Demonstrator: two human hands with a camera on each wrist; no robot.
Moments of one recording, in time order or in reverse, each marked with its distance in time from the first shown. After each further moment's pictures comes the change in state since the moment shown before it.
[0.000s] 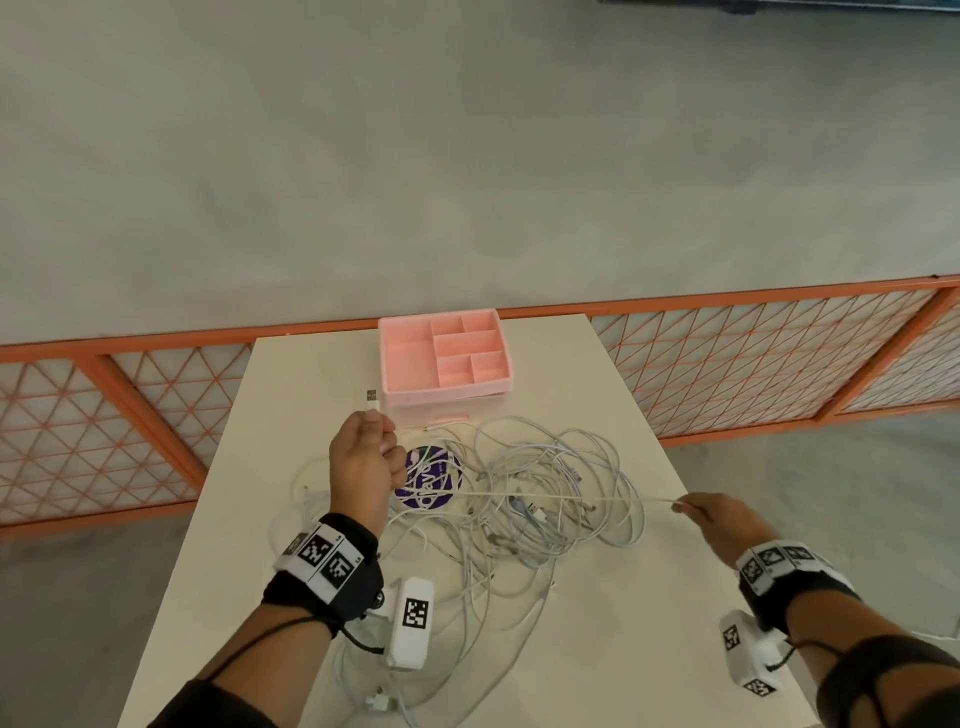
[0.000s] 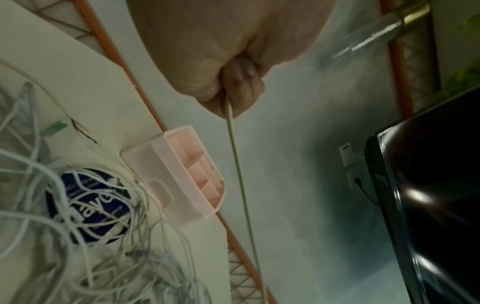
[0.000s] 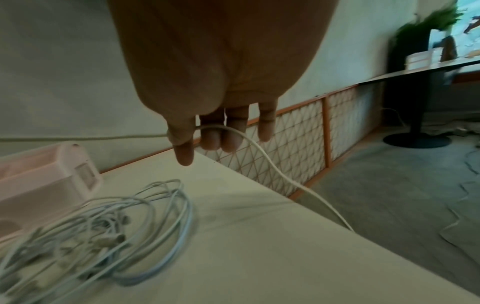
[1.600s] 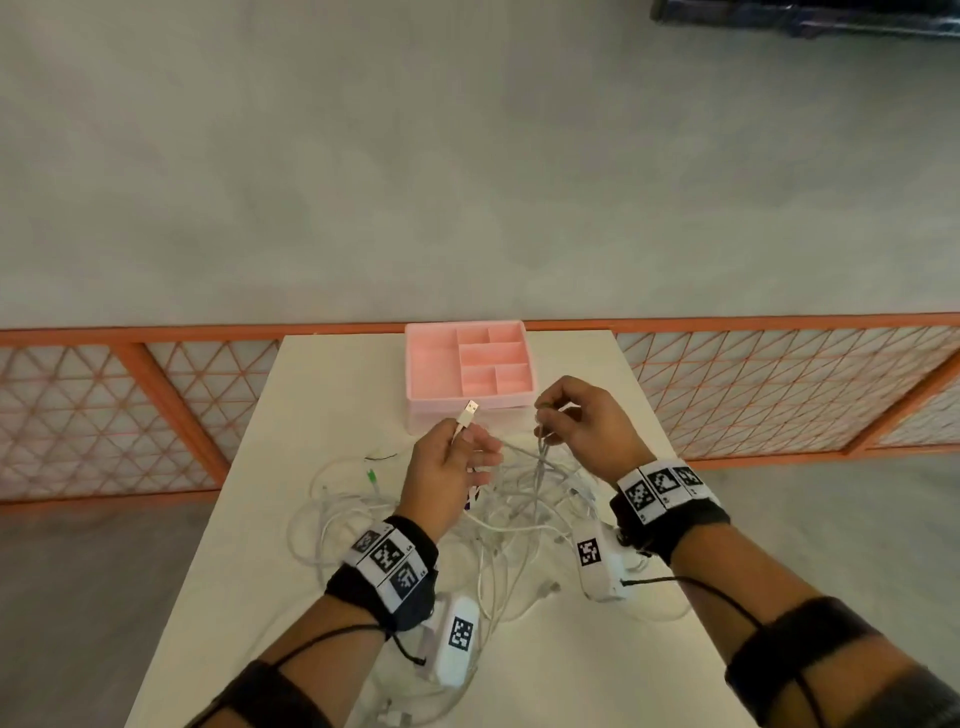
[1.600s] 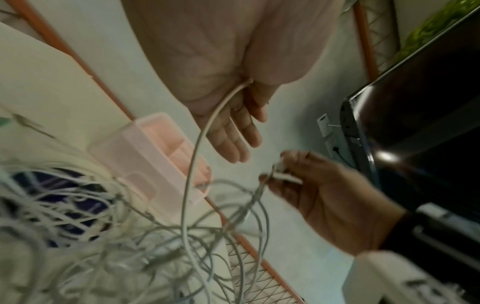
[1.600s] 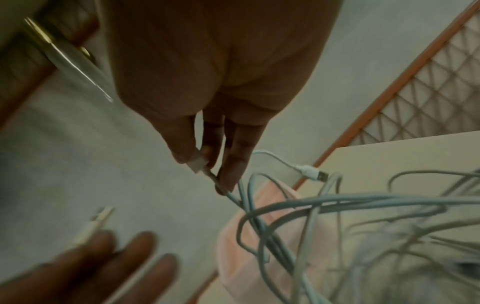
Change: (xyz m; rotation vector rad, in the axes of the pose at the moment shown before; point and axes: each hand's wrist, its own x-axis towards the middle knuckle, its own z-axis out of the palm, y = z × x) left_hand -0.008 -0.012 0.033 0.251 -0.241 0.046; right_hand 0.002 -0.231 -0.050 0.772 0.044 -0.541
